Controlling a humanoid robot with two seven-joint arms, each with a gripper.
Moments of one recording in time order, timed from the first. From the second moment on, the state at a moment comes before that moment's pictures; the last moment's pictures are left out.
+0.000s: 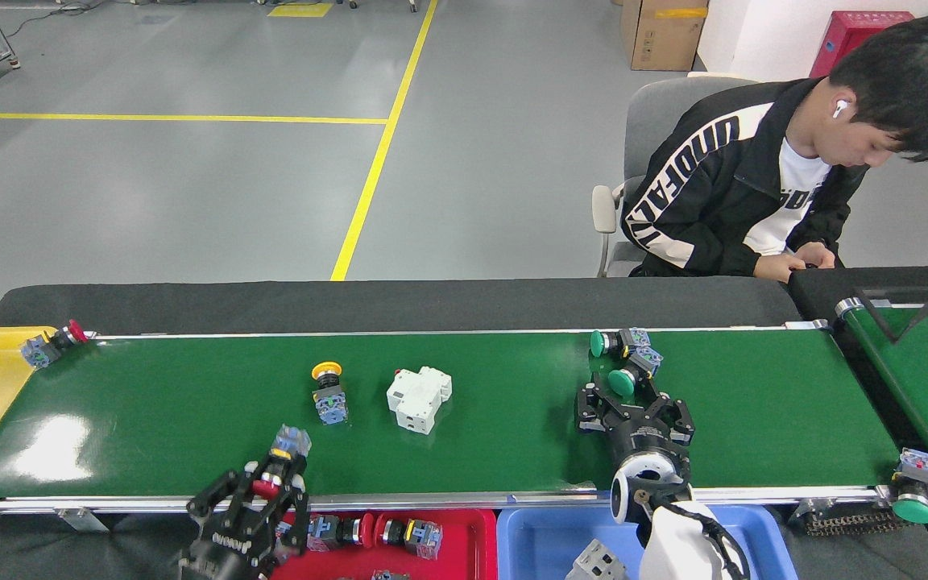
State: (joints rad) left arm 0.33 0.11 0.04 -1.74 -1.61 -0.43 0.06; right arm -0.35 0.06 0.23 -1.12 1.27 0.25 0.11
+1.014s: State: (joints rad) left arm 0.15 -0.03 0.29 -1.64 -1.60 -0.27 -0.04; right arm -0.01 0.01 0.26 -1.67 1.26 -0.15 0.13
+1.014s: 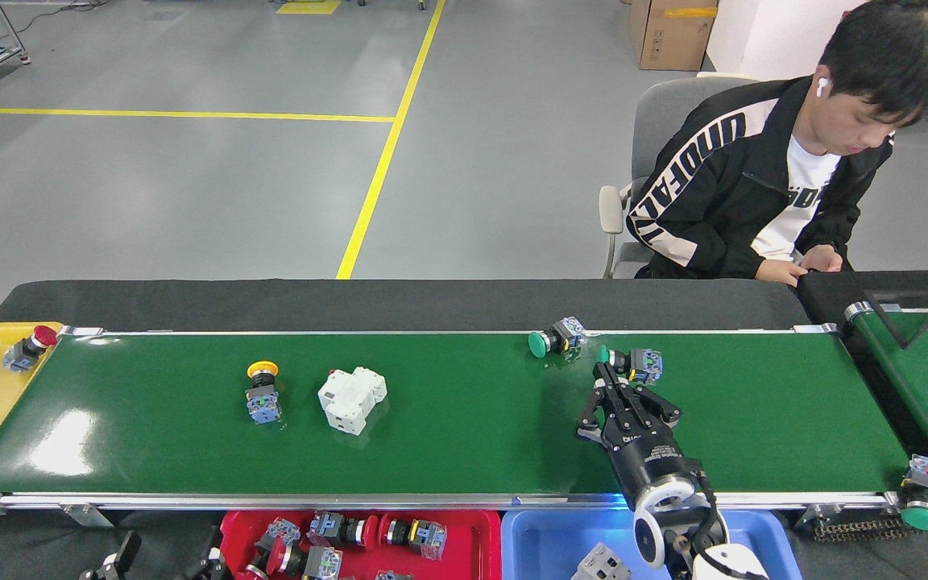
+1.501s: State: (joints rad) left arm -0.30 0.03 0.26 -1.14 -1.71 -0.19 -0.04; right arm 0.14 0.10 0.40 -1.75 1.26 -0.53 0.28
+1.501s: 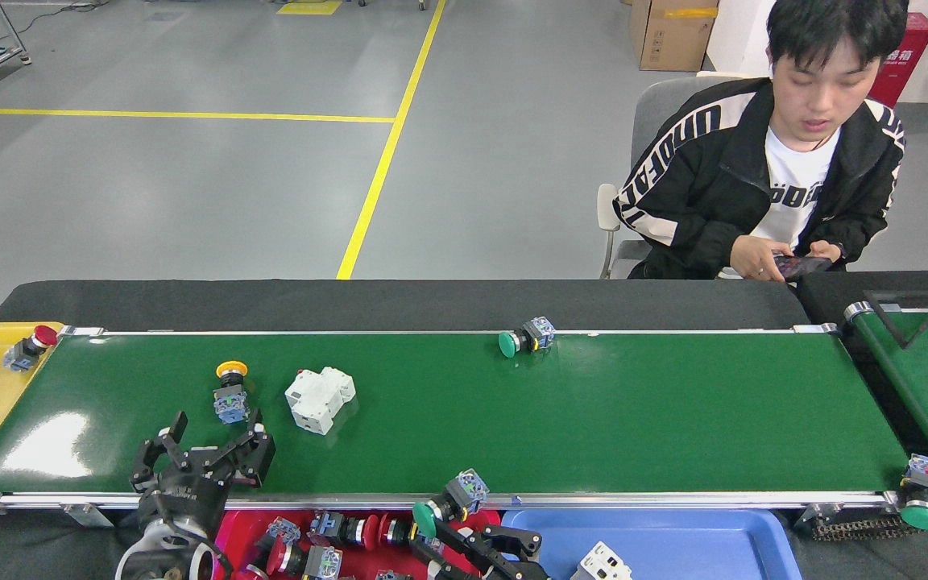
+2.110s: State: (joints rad) left arm -0.42 0.17 0.16 -0.85 -1.62 -0.18 0.03; right arm 0.14 0.12 0.40 -1.75 1.26 -0.54 0.28
